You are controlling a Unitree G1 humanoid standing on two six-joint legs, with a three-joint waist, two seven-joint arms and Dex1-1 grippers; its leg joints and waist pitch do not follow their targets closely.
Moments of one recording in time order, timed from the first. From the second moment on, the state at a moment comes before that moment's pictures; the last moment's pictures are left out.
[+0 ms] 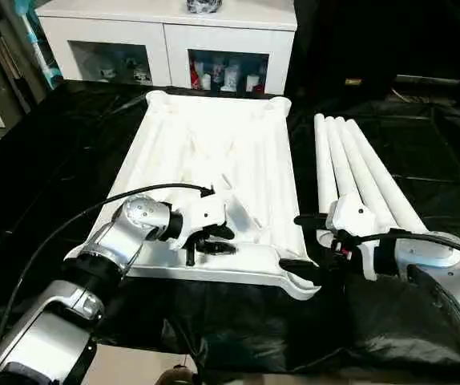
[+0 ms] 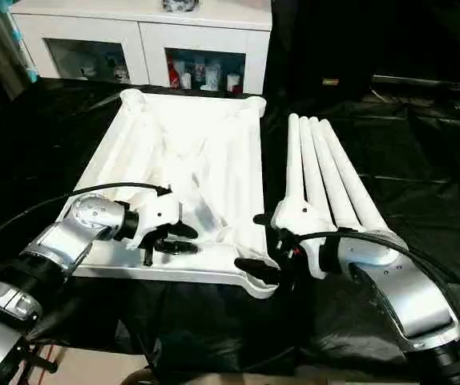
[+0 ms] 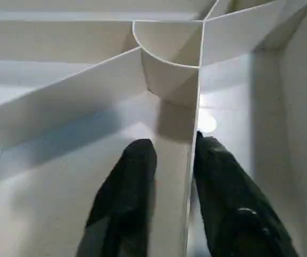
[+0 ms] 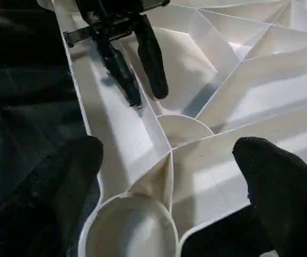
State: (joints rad) left arm -0.69 0.38 -0.43 0.69 0.04 -0.05 -1.14; right arm -0.22 -0.65 0.19 -0.22 0.27 0.49 0.91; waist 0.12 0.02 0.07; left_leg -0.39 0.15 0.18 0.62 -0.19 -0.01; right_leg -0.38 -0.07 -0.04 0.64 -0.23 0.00
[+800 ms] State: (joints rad) left arm -0.66 0.44 -0.40 0.55 0.12 -0.10 -1.02; right arm -0.22 -0.64 0.20 -0.22 0.26 0.49 0.92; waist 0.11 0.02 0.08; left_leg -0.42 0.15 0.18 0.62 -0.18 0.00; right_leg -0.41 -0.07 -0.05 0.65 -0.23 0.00
